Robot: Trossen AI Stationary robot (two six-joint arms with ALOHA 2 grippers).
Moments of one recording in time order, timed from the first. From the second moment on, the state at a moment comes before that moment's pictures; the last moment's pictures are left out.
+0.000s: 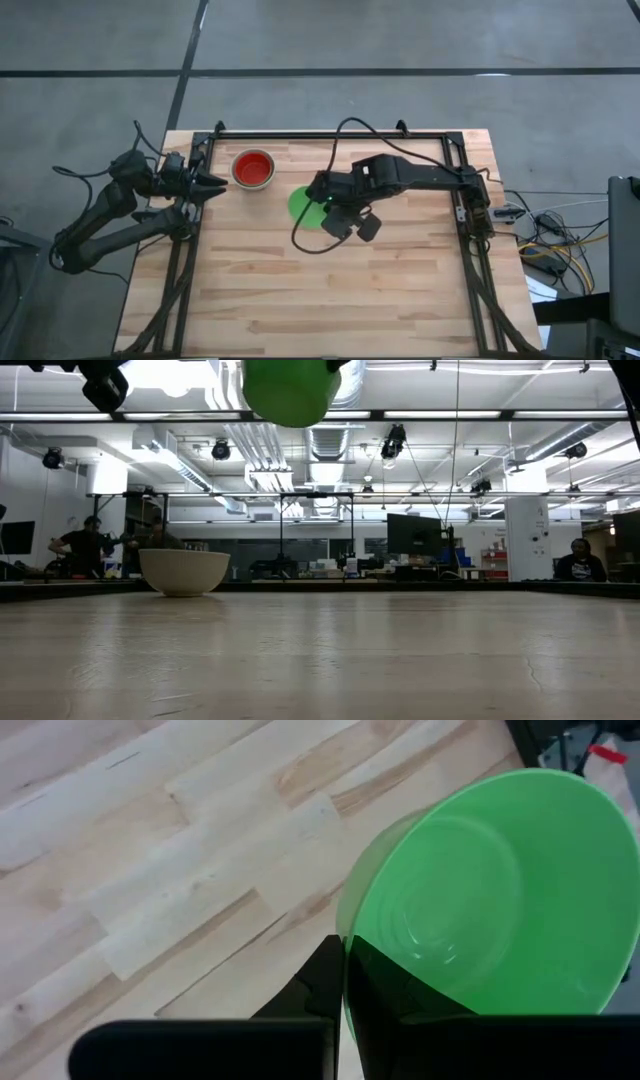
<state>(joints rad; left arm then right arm) 0.54 0.32 0.64 -0.37 0.55 -0.29 0.09 2.02 2.30 -1.40 -0.04 -0.90</state>
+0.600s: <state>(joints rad) 0.54 0.32 0.64 -0.37 0.55 -0.30 0.09 2.02 2.30 -1.30 -0.03 -0.88</state>
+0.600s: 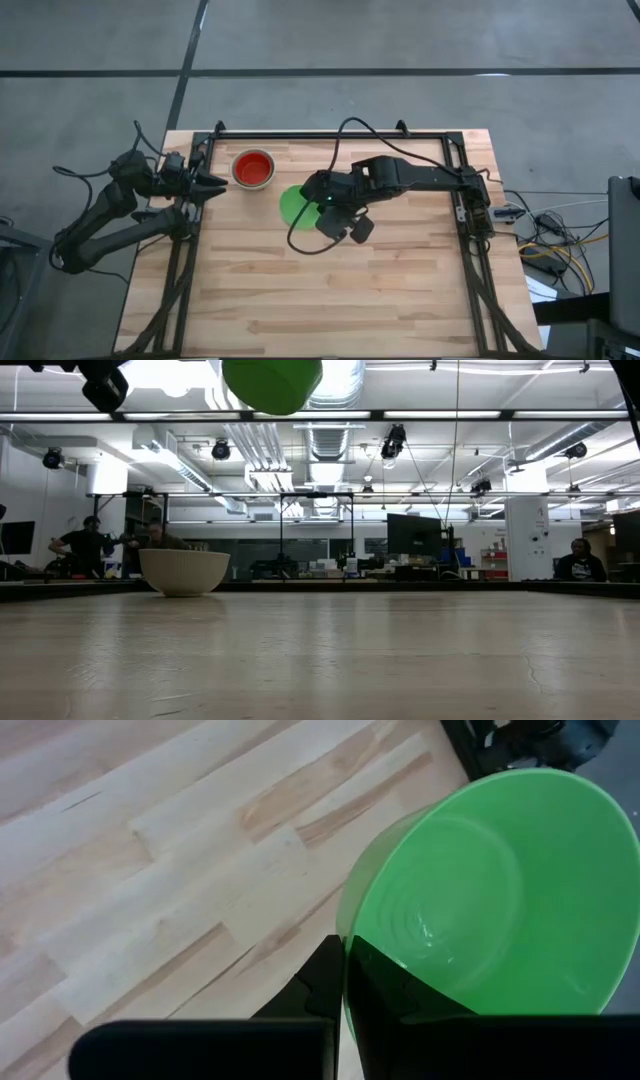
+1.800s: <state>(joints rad) 0.54 0.32 0.64 -0.37 0.54 -0.32 0.10 2.02 2.30 -1.23 -0.03 -0.86</state>
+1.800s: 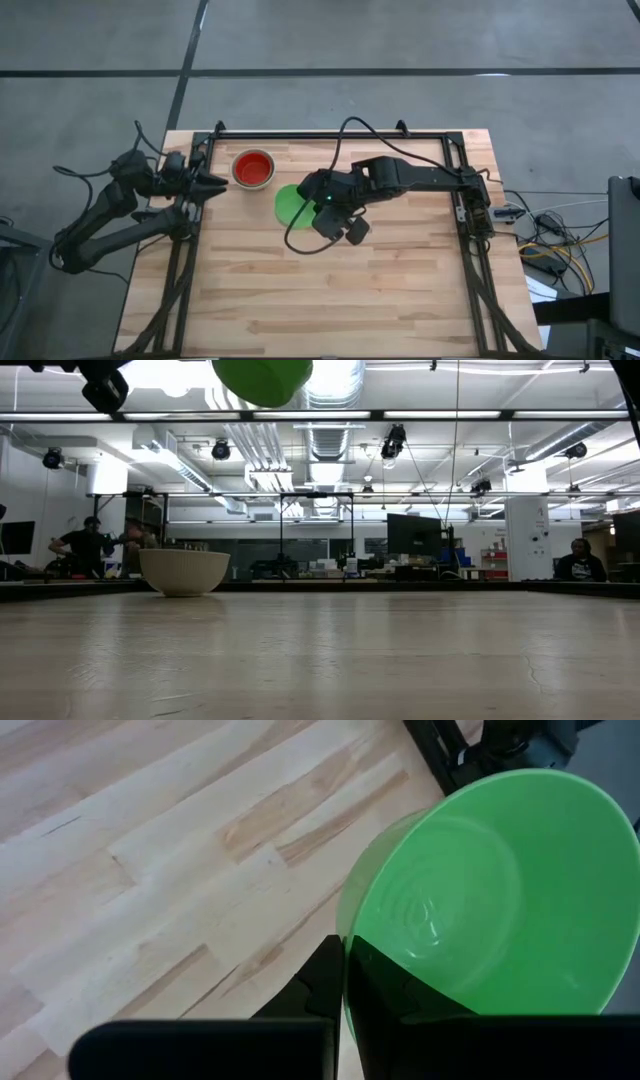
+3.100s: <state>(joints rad) 0.54 0.70 1.08 -0.70 0.72 -0.07 0.10 2.02 2.22 -1.28 -0.08 -0.83</state>
